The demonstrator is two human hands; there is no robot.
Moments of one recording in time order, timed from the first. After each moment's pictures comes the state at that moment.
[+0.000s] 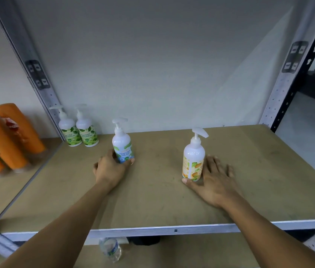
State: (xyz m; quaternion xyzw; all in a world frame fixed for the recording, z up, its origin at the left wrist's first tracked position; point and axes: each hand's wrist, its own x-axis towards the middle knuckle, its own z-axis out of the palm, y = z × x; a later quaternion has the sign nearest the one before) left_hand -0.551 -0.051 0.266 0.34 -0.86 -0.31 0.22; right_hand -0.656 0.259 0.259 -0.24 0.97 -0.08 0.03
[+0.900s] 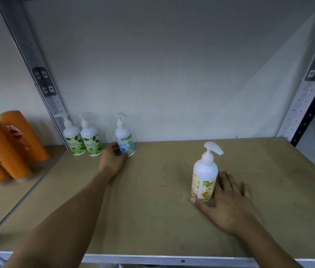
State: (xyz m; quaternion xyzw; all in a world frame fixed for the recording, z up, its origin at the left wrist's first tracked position) left_hand -0.618 -0.119 0.266 0.30 -0.80 -0.44 0.29; right_hand -0.663 0.257 0.251 -0.25 0.96 -0.08 0.00
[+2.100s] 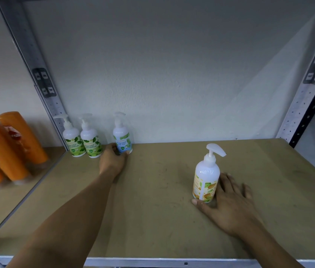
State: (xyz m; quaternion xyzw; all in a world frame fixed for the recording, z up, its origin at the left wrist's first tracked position) left_hand -0.622 -0.116 0.271 0.37 -0.80 -0.37 0.29; right_hand -0.662 0.255 0.250 -0.25 0.97 -0.09 -0.02
